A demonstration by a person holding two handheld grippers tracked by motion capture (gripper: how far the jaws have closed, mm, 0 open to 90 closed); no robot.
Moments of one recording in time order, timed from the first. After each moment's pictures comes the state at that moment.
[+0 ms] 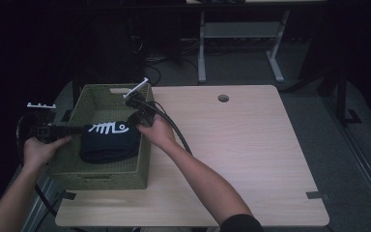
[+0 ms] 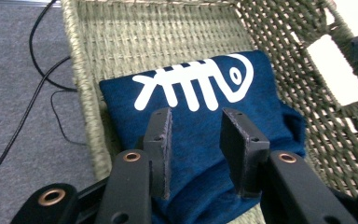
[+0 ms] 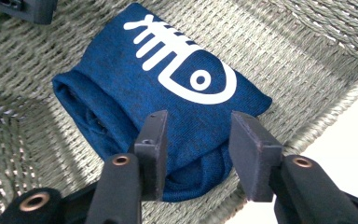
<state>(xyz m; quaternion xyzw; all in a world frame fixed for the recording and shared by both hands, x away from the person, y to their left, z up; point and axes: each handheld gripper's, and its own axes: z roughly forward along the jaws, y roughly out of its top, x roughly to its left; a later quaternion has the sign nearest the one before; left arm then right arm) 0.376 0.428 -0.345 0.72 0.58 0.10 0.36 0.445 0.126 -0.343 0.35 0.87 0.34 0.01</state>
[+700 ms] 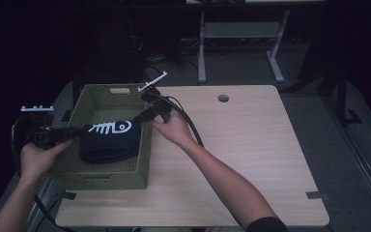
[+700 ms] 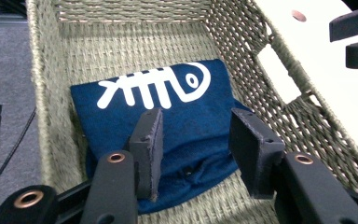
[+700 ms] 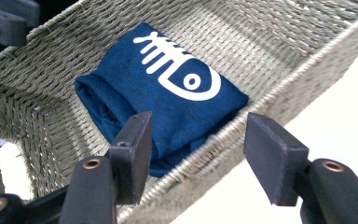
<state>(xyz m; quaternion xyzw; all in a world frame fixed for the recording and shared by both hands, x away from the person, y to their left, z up) 0.333 0.395 -0.314 0.72 0.57 0.13 0.38 0.438 0.076 -0.320 0.33 0.86 0.38 0.01</state>
